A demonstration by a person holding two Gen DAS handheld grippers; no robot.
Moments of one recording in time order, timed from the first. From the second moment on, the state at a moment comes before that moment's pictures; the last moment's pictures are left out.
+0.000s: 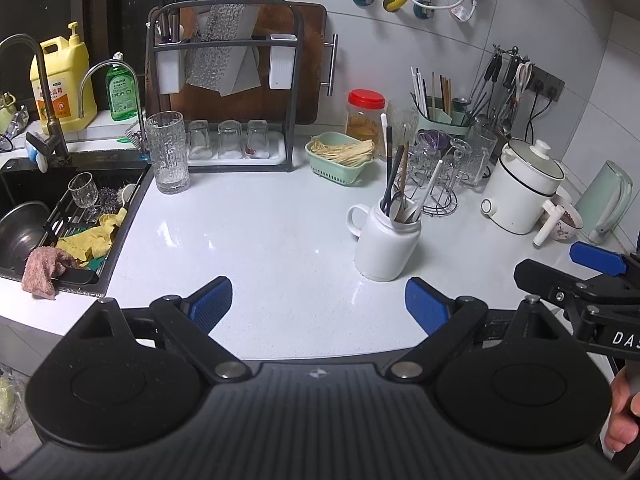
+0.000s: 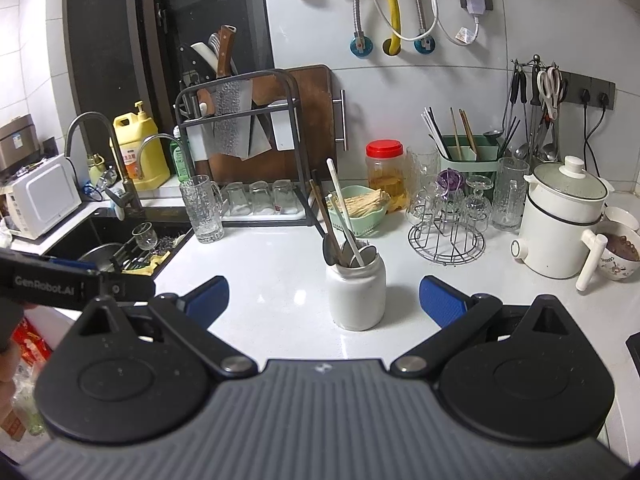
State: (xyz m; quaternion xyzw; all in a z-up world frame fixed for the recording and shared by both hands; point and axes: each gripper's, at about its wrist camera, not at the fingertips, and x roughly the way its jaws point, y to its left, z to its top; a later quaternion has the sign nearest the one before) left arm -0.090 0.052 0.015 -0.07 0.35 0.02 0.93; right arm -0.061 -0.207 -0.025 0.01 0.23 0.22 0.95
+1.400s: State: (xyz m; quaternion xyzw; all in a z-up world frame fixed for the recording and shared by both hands) left arm -0.085 0.037 0.019 -0.07 0.35 0.00 0.93; right arm -0.070 -0.221 -0.028 0.02 0.22 0.19 0.96
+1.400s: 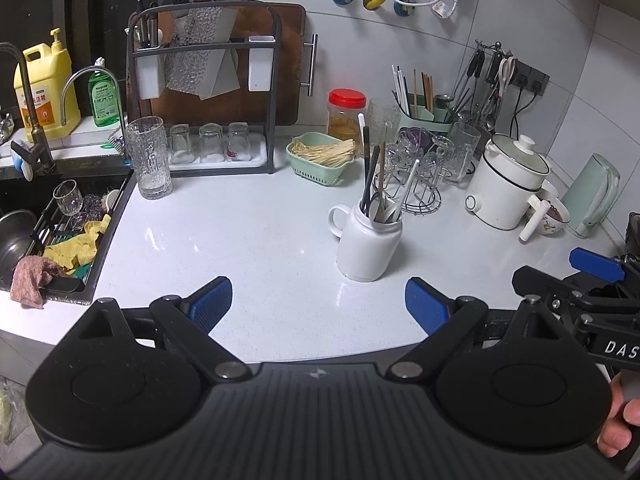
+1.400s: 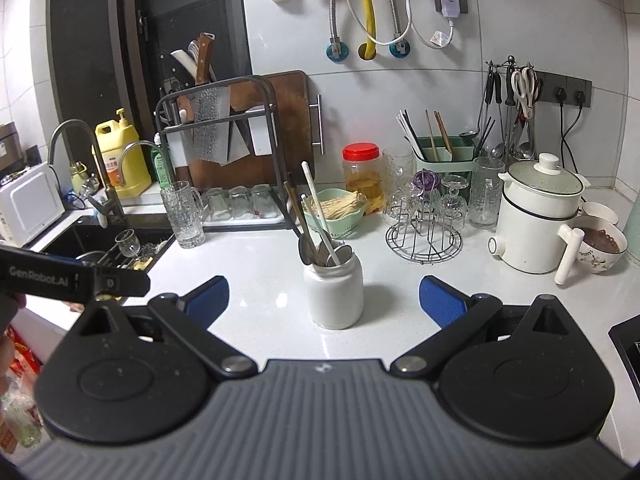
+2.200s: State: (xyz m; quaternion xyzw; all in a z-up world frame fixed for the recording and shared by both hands) left arm -0.099 0.042 0.026 -0.06 0.34 0.00 0.94; right arm -0.078 -0.219 -0.030 0.03 0.22 0.18 0.96
